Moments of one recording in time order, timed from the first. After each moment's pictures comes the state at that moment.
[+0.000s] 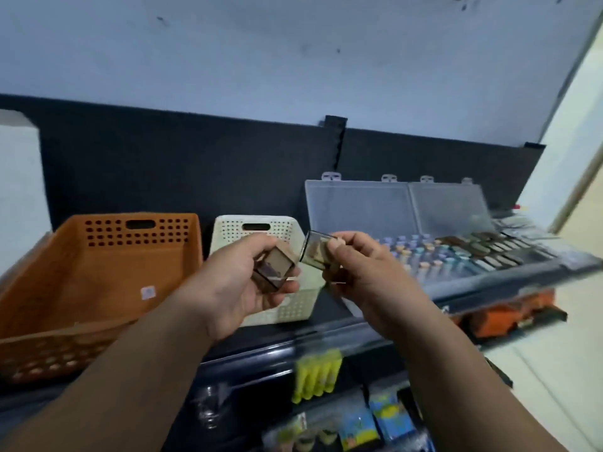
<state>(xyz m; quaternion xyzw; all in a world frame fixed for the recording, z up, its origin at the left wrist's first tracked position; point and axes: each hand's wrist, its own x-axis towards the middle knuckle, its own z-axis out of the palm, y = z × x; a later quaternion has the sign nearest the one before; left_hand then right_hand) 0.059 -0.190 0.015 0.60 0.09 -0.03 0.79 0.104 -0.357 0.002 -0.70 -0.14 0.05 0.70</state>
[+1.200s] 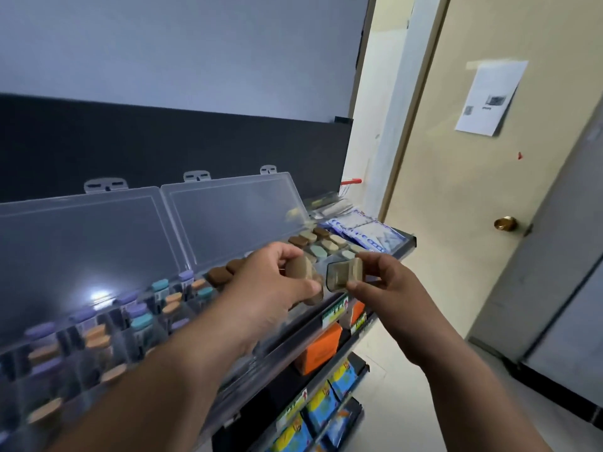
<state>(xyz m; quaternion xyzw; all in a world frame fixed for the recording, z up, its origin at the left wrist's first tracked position) 0.321 -0.620 0.004 0.77 -0.15 -0.09 0.62 0.285 -0.807 -0.023 -0.81 0.08 -0.17 0.56</state>
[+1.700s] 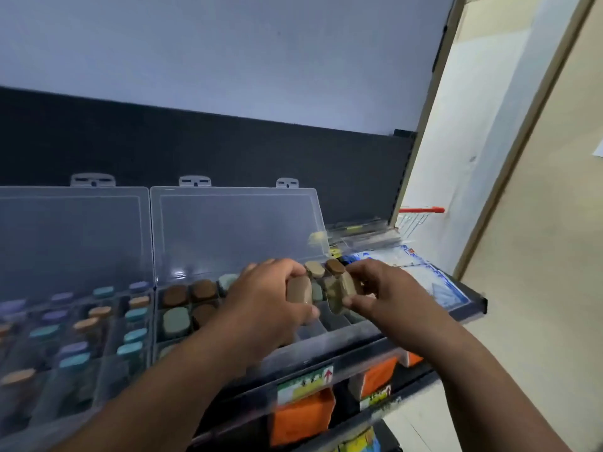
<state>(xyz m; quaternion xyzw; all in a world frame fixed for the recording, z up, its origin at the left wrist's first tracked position) 0.398 -0.739 -0.017 0.90 -0.05 0.06 0.44 0.431 -0.931 -0.015 -0.94 -0.14 -0.08 0.31</state>
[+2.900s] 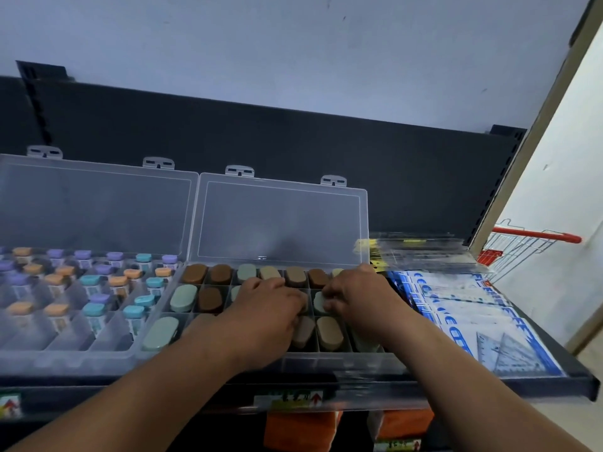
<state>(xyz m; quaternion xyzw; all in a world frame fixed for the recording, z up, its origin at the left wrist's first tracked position) 0.437 -0.768 -0.049 1.00 -0.03 0.03 0.07 0.538 -0.918 -0.045 -0.92 -0.38 -0.04 0.04</state>
